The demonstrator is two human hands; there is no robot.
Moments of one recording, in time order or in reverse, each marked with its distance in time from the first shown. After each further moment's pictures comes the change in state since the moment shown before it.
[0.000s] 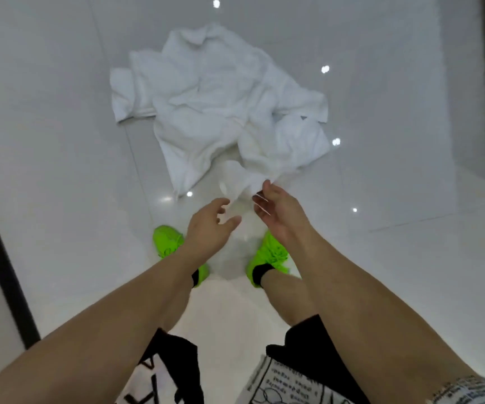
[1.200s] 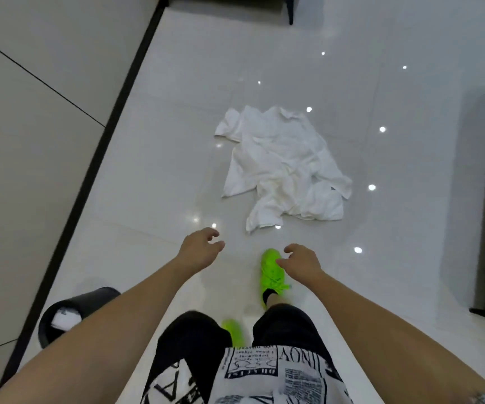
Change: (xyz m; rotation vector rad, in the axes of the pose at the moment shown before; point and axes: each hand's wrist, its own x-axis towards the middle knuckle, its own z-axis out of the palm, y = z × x) left_hand -0.308 0.005 0.003 -0.217 0.301 -0.229; right_hand -0.246 -0.013 -0.083 -1.844 -0.161 -0.285
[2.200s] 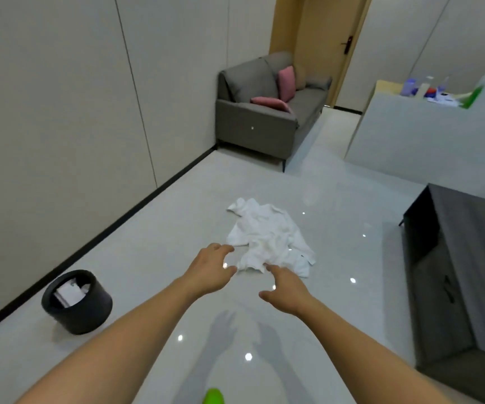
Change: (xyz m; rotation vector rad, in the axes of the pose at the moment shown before) left_hand -0.486 -0.189 0.166 0.086 0.394 0.467; right_hand -0.460 0.185 0.179 -0.427 0.335 -0.534
